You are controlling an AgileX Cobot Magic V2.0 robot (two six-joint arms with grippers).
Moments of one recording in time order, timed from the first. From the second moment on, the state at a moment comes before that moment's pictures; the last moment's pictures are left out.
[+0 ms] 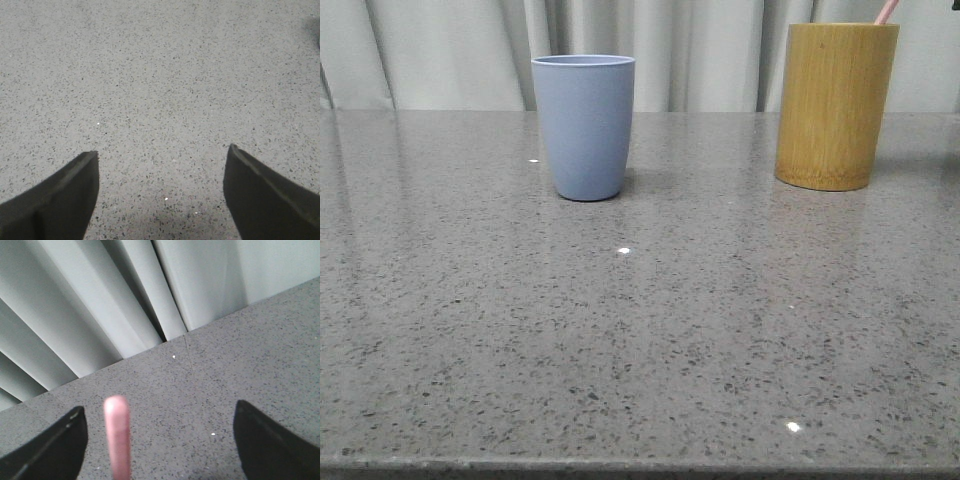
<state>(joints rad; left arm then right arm) -0.06 0.48 -0.64 0.00 0.84 -0.04 0.08 1.49 -1.08 0.15 -0.08 0.40</state>
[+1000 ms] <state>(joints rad) -0.06 0.48 -0.64 0.00 0.84 -0.04 0.11 1.46 -1.09 0.15 -0.12 0.41</state>
